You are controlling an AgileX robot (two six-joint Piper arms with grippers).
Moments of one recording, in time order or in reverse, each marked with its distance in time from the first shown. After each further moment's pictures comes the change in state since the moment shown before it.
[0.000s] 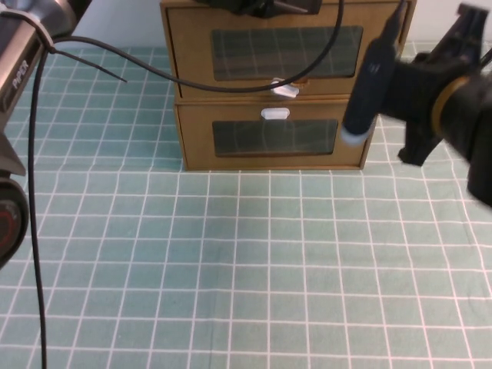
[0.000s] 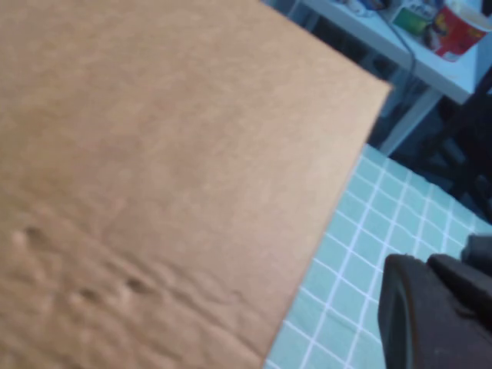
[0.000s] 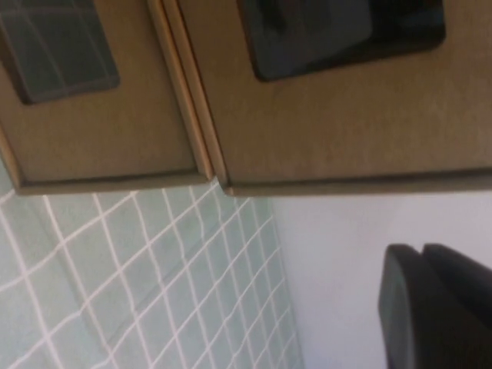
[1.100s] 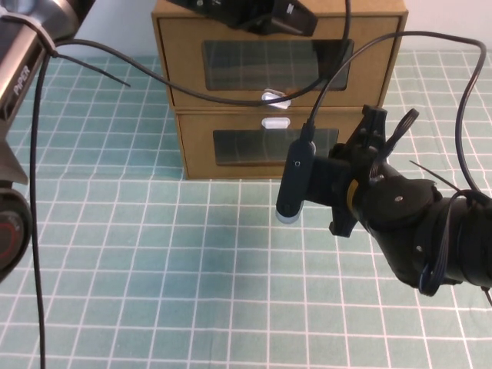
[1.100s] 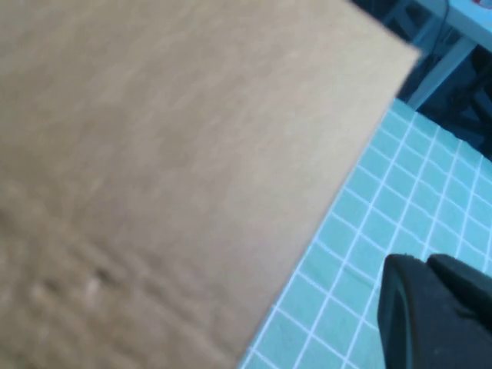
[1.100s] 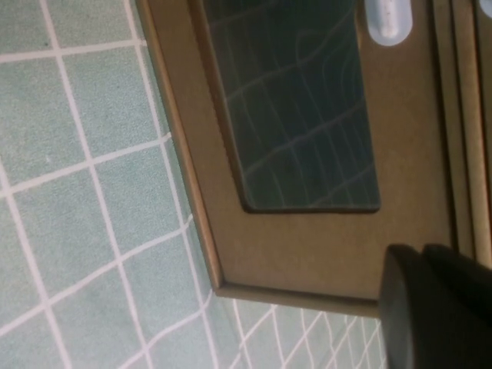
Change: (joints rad) right arm 0.121 0.233 0.082 -0.346 -0.046 0.484; left arm -0.013 -0.013 -0.039 0.133 0.062 -0.088
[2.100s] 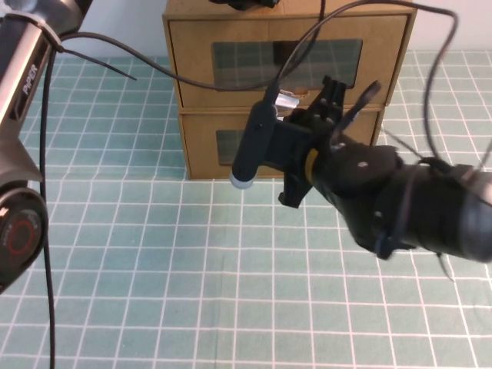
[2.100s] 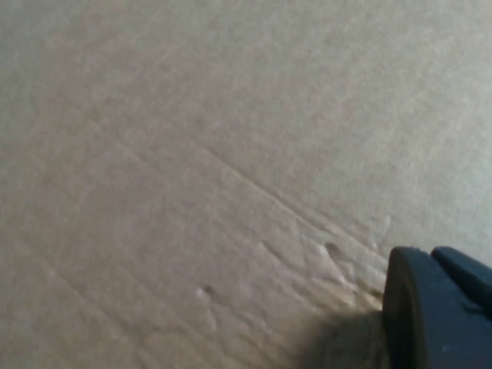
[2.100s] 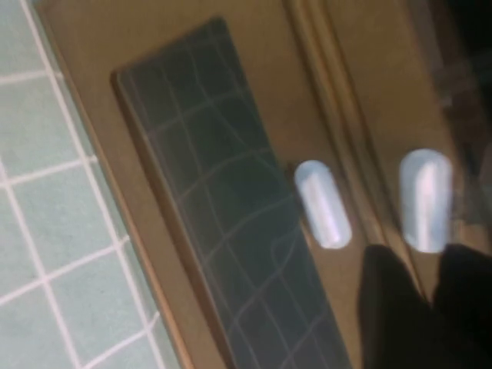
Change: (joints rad) right arm 0.019 0.076 -0.190 0.000 -0.096 0.080; left arm -0.006 0.074 -0.151 0.311 -0.128 -0.032
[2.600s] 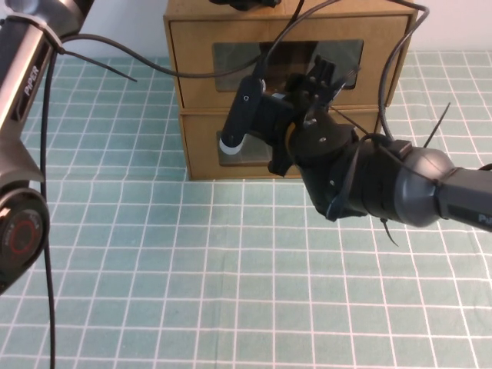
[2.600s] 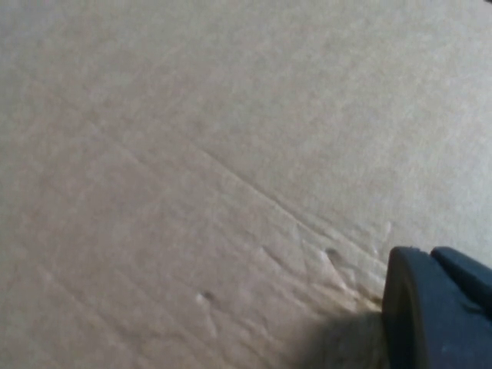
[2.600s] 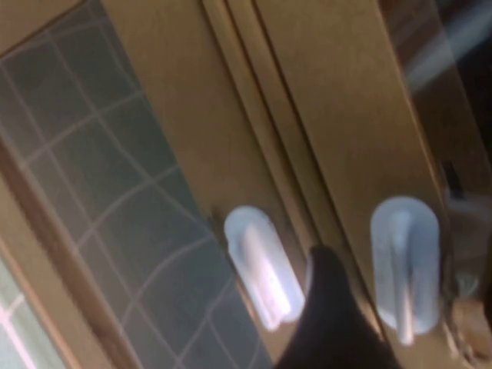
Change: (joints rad) right arm -0.038 0.191 -0.225 0.000 0.100 0.001; left arm 0.000 0.006 -0.003 -0.027 -0.002 0.000
